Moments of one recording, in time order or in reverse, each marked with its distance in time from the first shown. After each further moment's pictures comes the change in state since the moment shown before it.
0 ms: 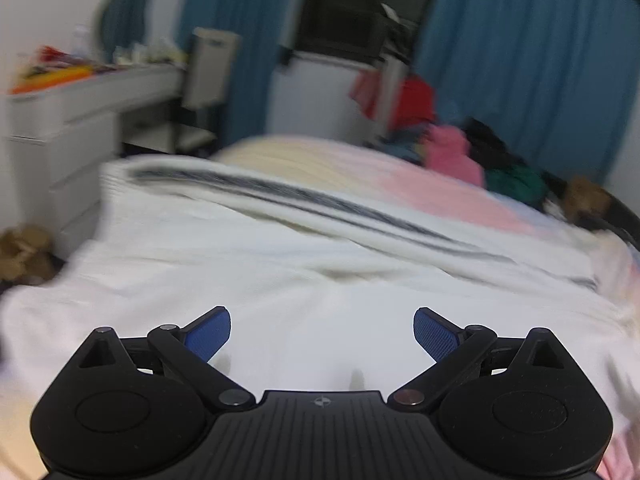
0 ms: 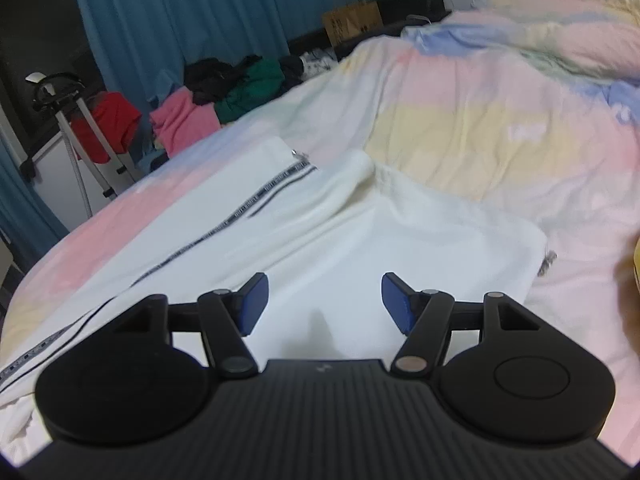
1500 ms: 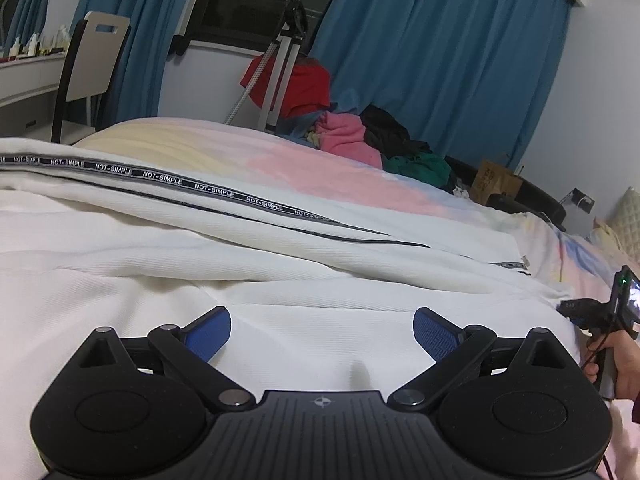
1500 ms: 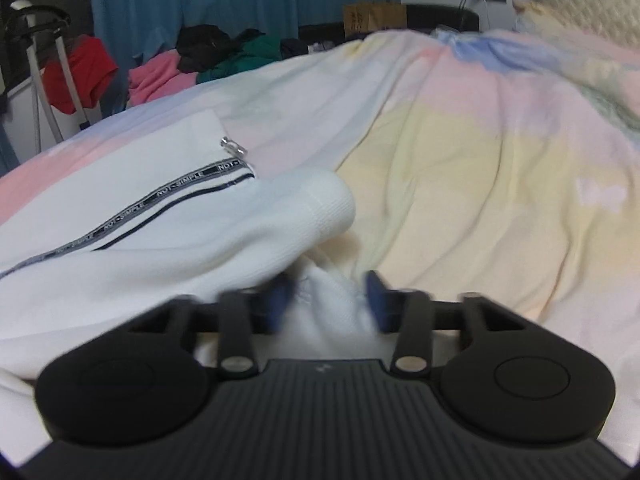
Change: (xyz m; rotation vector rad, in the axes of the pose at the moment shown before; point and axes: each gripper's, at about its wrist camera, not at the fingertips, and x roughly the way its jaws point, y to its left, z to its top) left arm 0.135 -0.086 -0.023 0.097 0.052 -0.382; right arm 0.177 -0.034 0.041 -0.243 -0.038 -0.069
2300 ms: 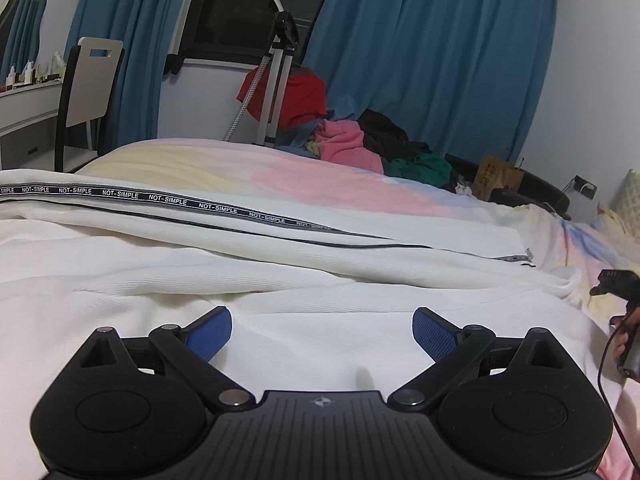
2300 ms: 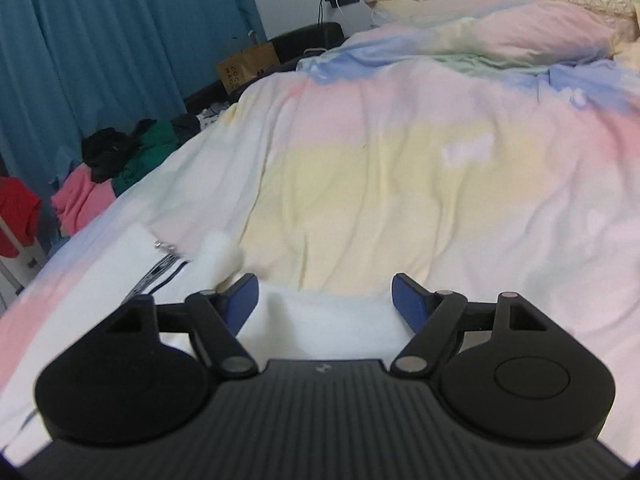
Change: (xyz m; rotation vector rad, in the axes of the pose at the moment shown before) left arm -0.011 -0.007 0.002 0.077 -0.028 0.024; right arm -0.055 -0.035 0.000 0.412 -0.101 -0.156
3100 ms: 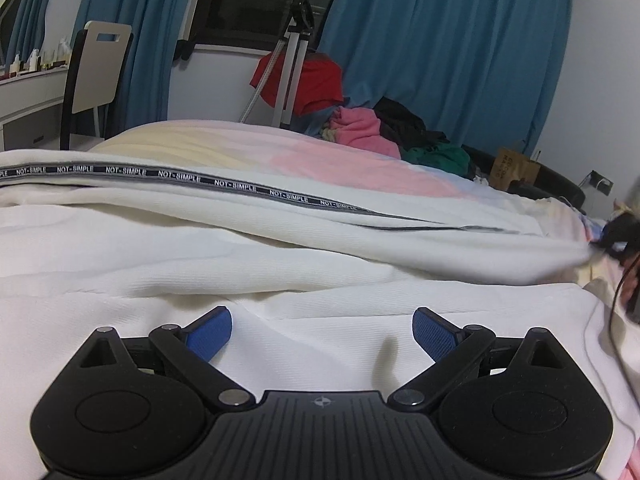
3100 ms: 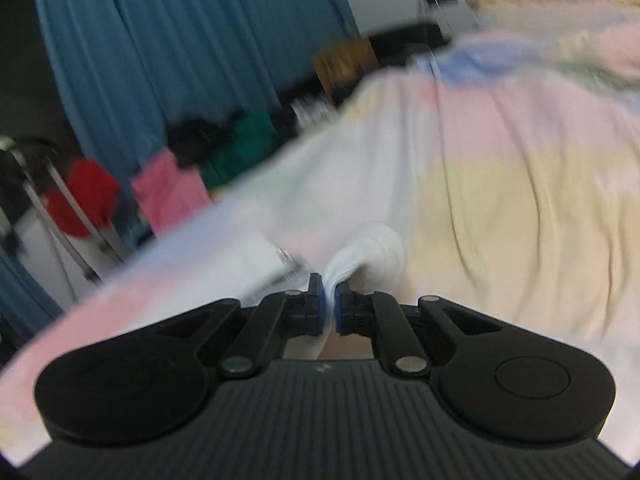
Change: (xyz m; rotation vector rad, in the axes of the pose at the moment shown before) left arm 0.043 0.031 -0.004 -0.010 0.034 0.039; right arm 0.017 0.087 0.017 -0.092 -0.017 0.214
